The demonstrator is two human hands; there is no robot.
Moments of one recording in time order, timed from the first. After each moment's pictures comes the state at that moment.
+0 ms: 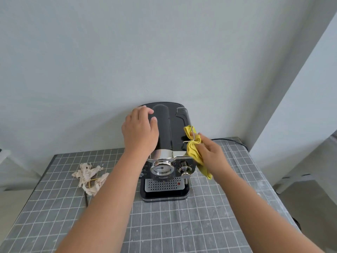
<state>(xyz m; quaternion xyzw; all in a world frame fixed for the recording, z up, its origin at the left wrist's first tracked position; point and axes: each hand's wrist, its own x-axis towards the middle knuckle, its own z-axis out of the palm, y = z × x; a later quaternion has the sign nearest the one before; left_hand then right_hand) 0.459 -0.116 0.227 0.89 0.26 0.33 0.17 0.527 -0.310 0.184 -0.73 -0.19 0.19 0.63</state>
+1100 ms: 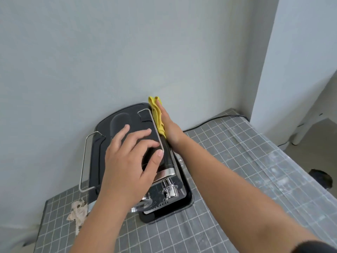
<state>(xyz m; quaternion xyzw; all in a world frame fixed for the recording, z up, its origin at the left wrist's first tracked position) 0.472 -0.159 0.223 0.98 0.03 0.19 0.11 0.619 -0.232 0.162 -0.56 -0.18 0.27 0.76</state>
